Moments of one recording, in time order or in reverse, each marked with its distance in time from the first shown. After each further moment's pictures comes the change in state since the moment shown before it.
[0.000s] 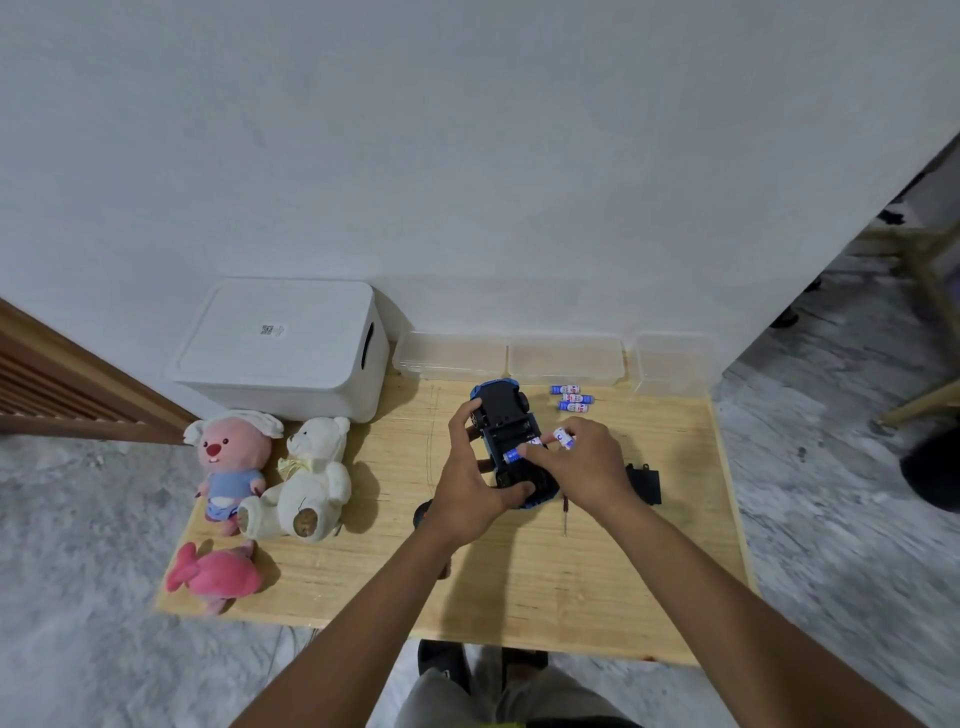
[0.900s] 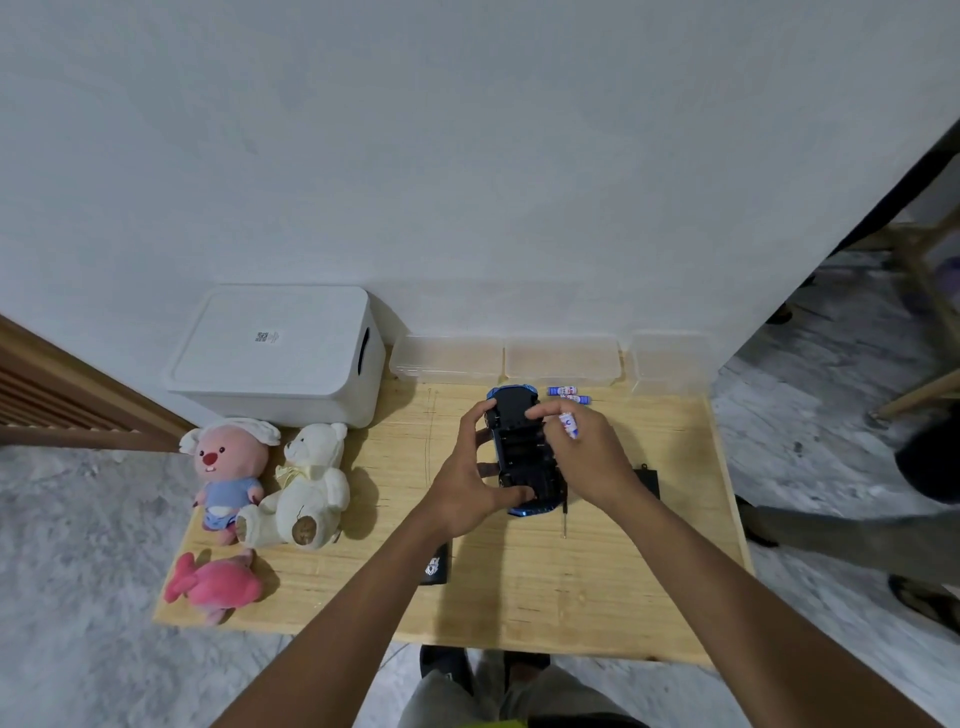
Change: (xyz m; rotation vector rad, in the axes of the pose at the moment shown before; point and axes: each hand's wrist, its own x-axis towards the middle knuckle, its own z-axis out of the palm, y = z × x) left_hand 0.011 0.004 -0.011 -0.057 -0.182 -0.071; right_hand 0.009 -0.001 -0.008 0.157 -0.051 -0.199
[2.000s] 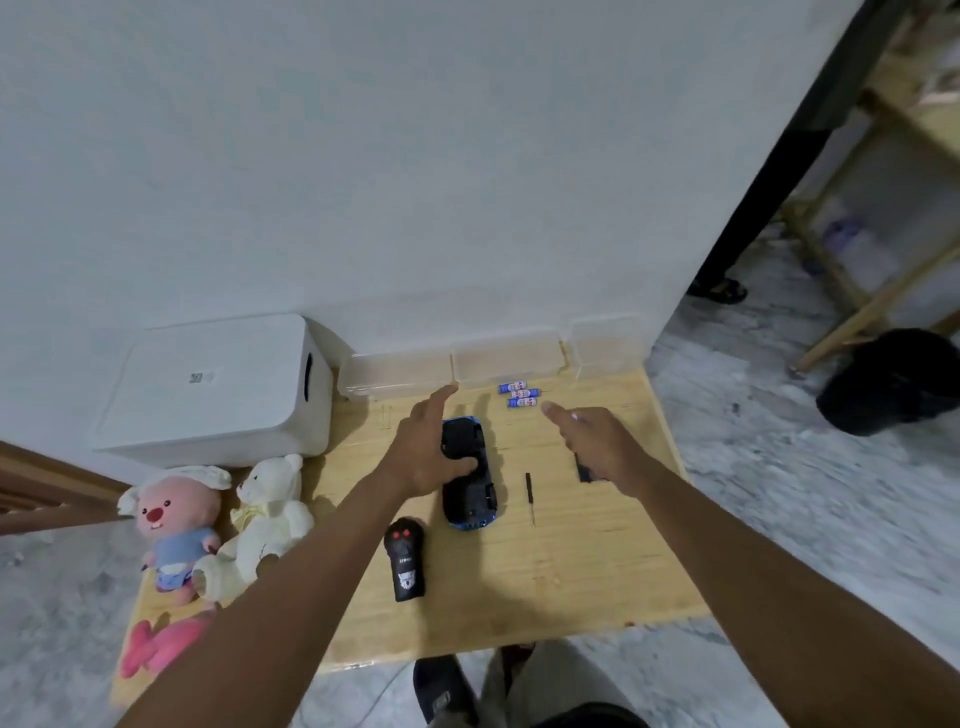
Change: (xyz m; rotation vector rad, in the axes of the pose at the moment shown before) left_hand 0.050 0.018 -0.027 0.711 -0.062 0.003; right_hand -0.004 0.027 -0.054 -0.029 0.032 0.336
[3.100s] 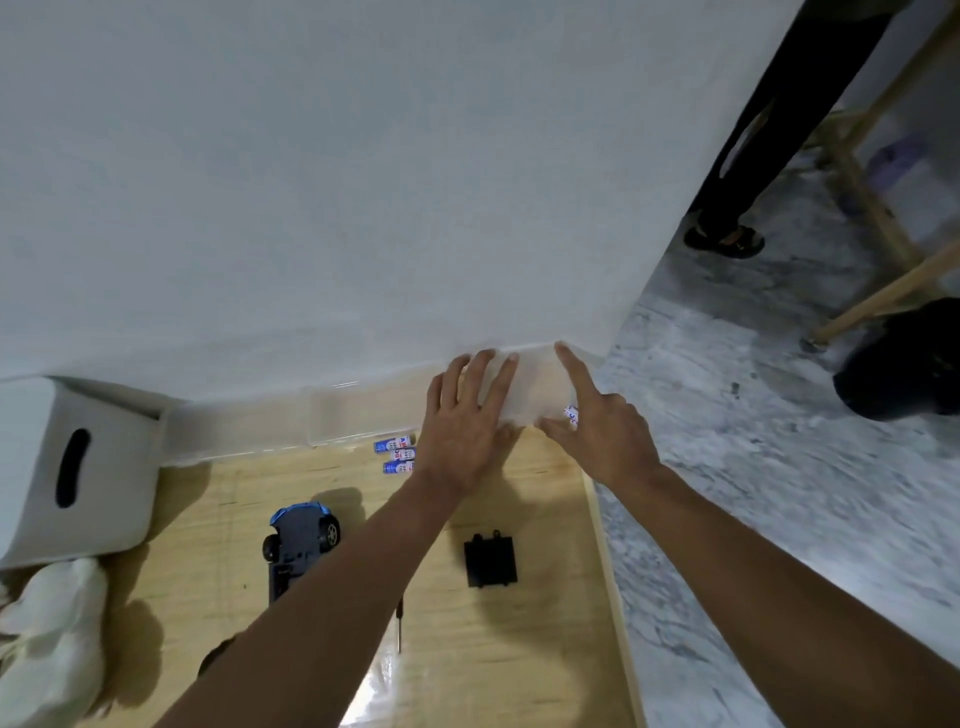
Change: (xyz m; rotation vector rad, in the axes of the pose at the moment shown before) left_hand 0.208 0.122 0.150 0.673 0.346 0.355; right_hand 0.167 0.074 -0.143 -0.597 0.172 -0.238
